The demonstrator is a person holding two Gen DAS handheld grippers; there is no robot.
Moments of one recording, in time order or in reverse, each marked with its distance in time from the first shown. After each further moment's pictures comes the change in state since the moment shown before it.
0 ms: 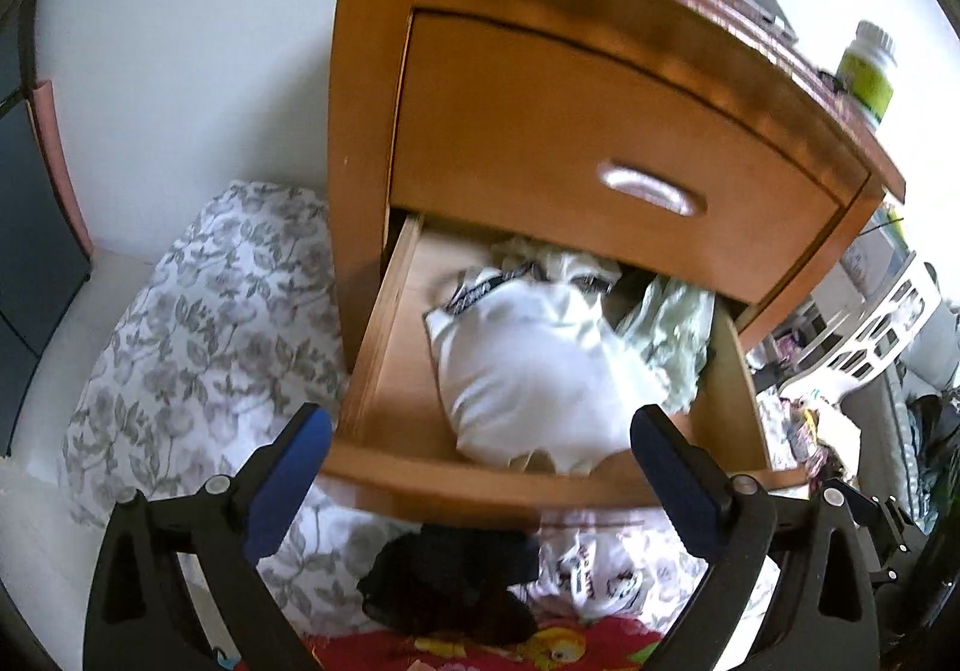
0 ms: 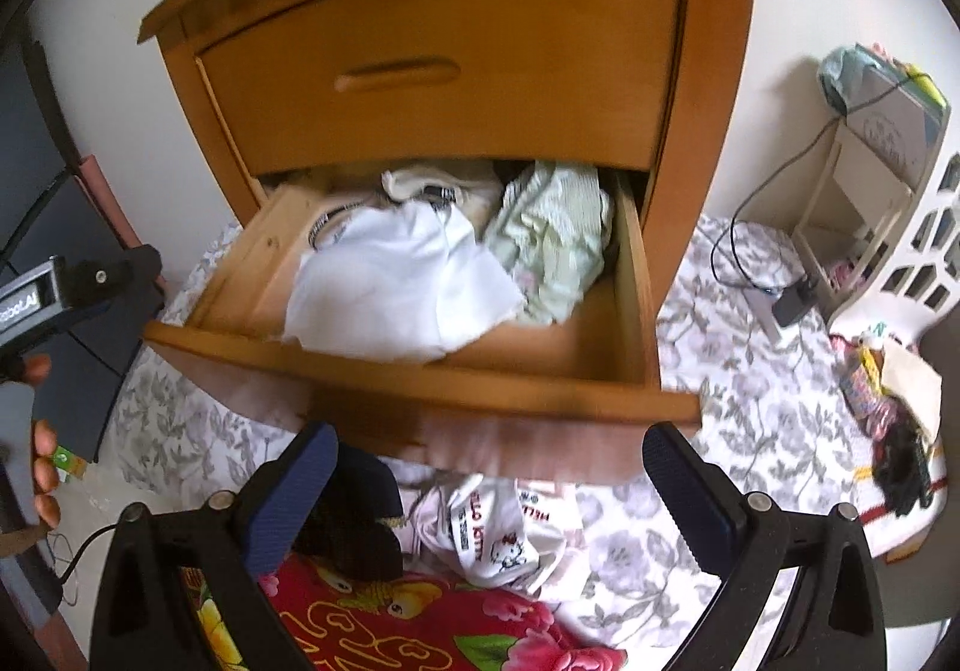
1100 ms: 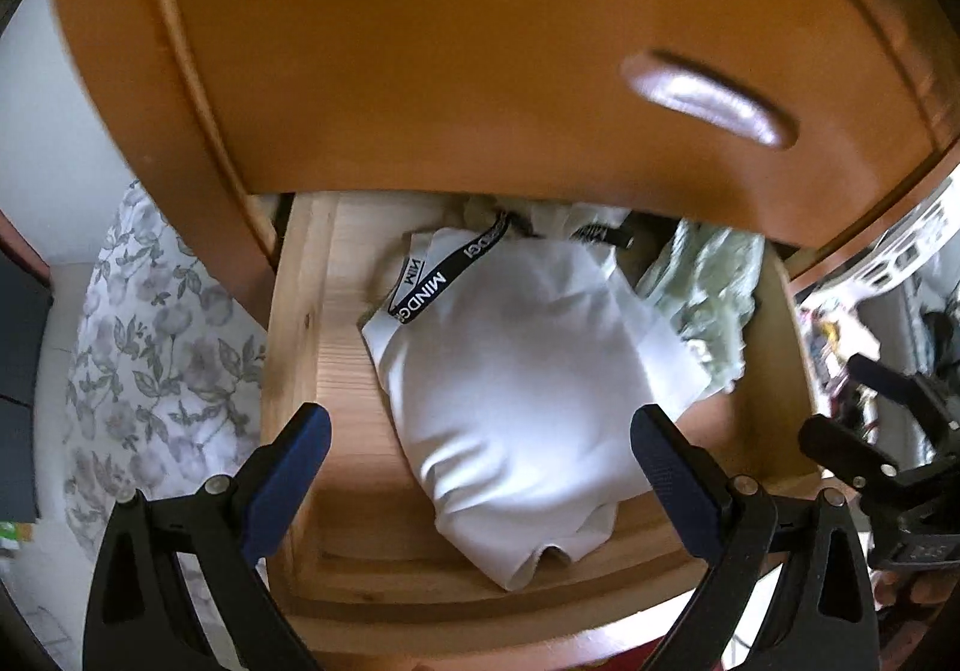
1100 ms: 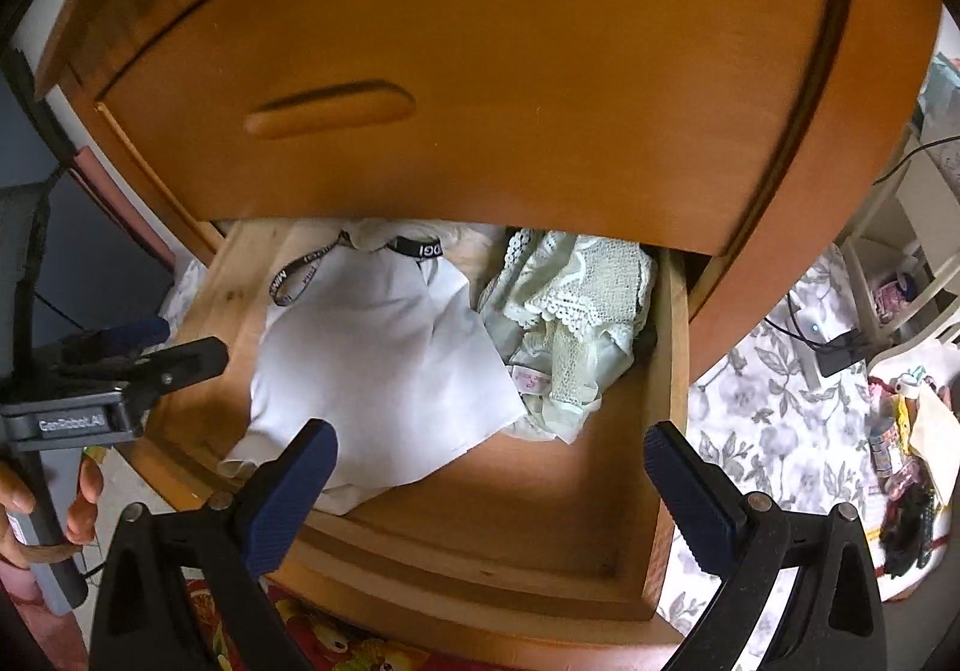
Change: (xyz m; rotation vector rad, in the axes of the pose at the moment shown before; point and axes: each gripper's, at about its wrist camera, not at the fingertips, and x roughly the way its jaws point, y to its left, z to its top) left arm 0.126 -0.024 0.052 0.161 0.332 -0.011; right arm 0.085 -0.020 0.099 -0.019 0.165 0.075
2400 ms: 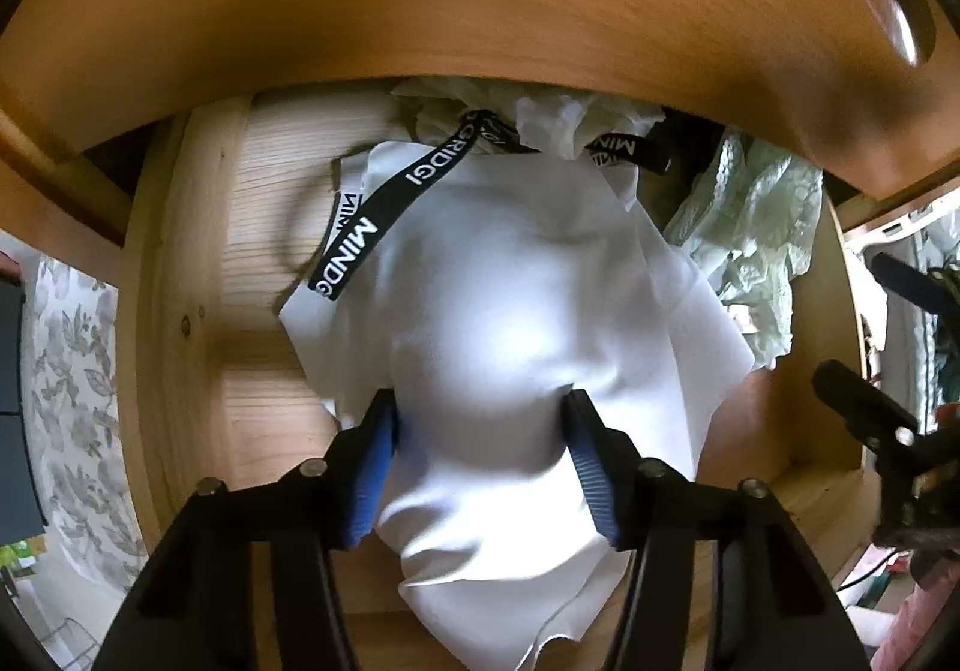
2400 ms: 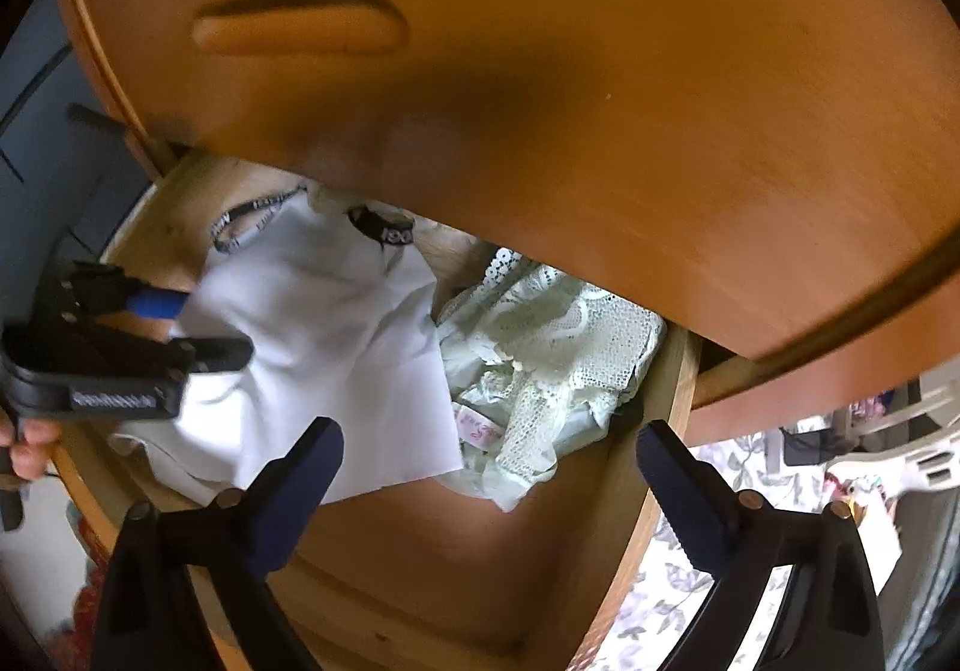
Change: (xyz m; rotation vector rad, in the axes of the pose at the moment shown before) left arm 0.078 0.004 0.013 0.028 0.196 -0.046; right arm 0.053 0.004 0.029 -0.257 0.086 -0.100
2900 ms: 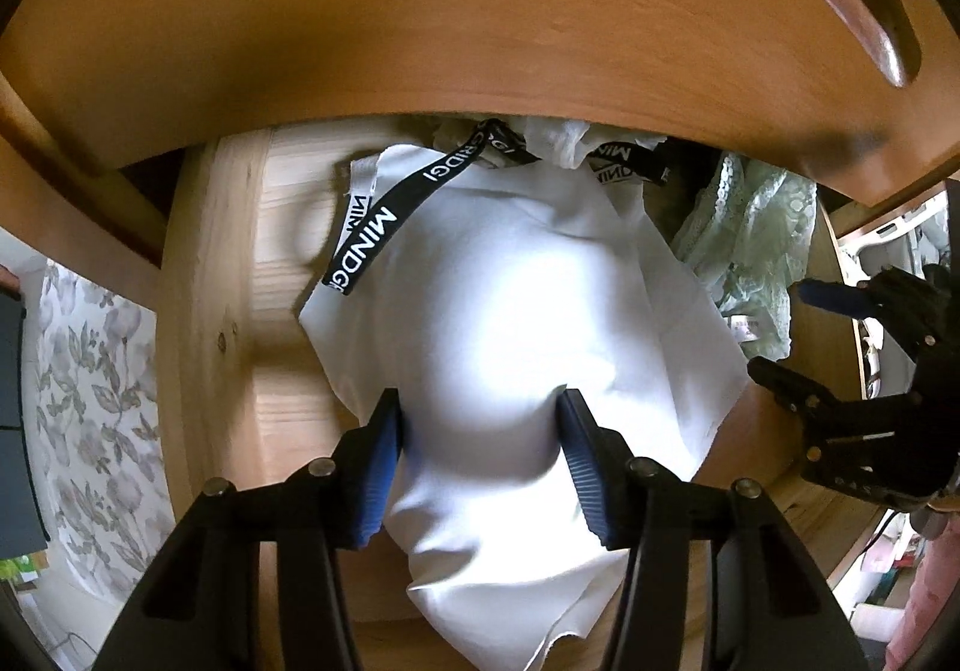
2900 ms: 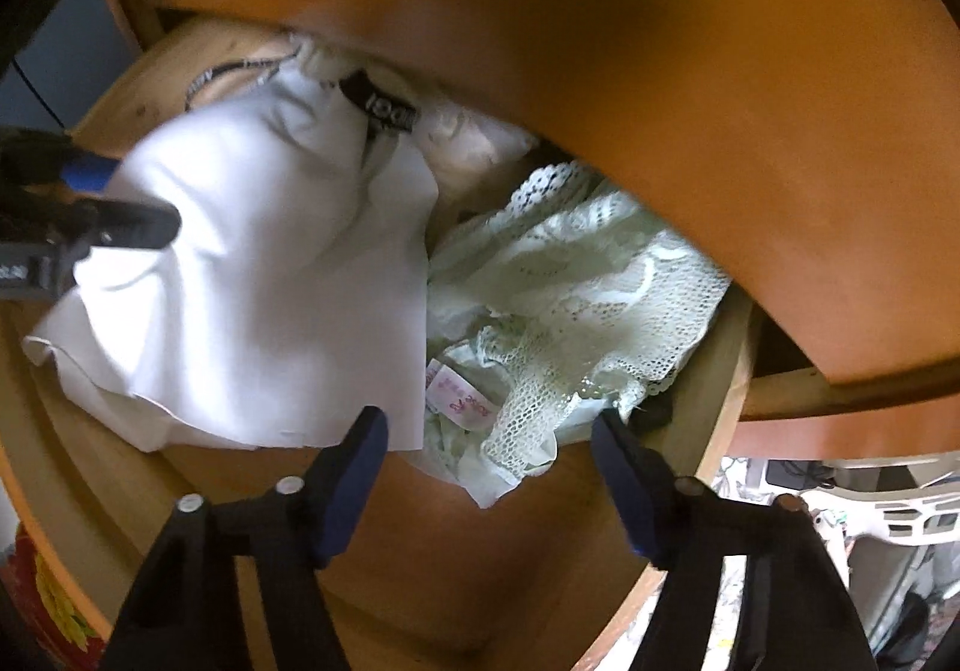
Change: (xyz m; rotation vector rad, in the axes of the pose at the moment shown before) left arm 0.002 0.020 0.004 0.024 -0.036 0.006; right arm 0.048 0.019 -0.003 -0.171 0.148 -0.038
